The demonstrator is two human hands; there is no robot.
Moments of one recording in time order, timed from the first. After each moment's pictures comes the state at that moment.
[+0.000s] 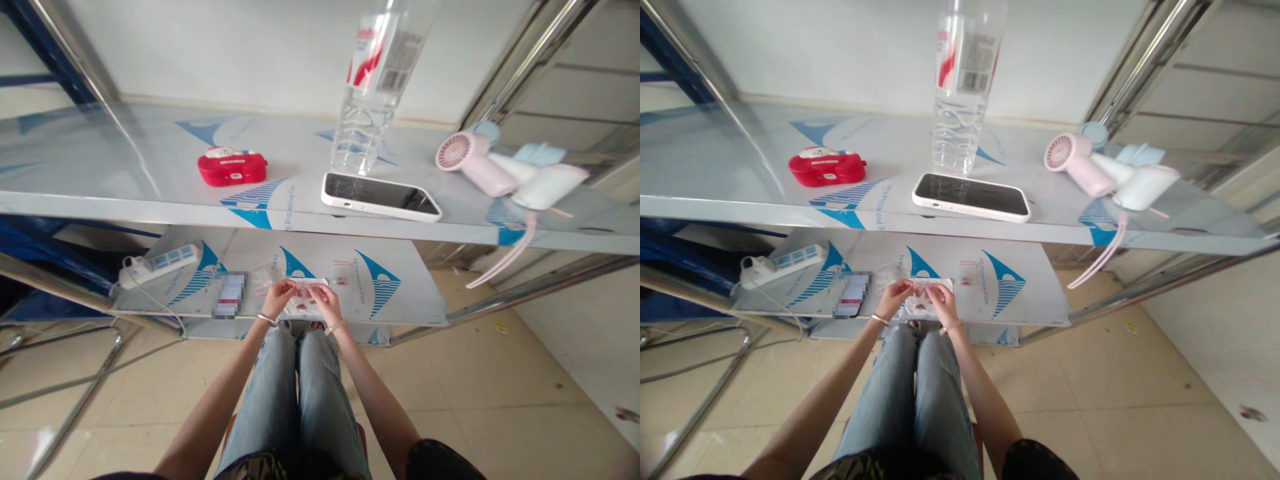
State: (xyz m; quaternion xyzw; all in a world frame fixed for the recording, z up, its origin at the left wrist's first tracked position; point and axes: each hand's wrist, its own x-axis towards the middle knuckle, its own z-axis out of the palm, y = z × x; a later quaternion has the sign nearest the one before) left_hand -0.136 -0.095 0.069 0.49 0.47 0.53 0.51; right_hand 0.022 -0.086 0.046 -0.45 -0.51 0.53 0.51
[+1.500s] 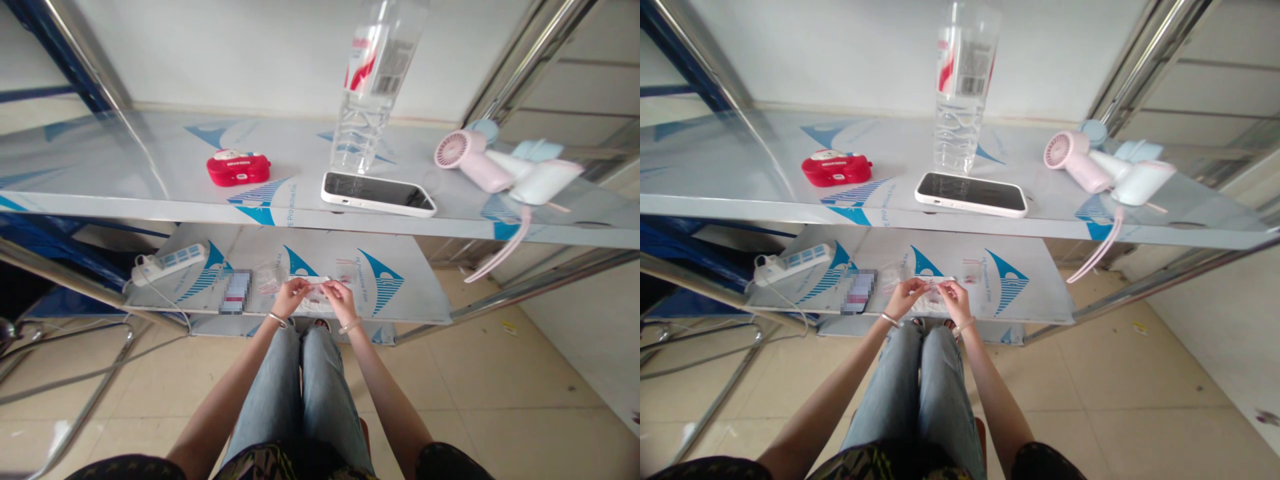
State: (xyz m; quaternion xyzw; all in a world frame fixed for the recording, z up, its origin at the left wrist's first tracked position) left_hand -0.117 -0.108 0.097 0.60 0.51 0.48 0.39; right_hand 0.047 -0.094 0.072 -0.45 -0.56 0.48 0.50
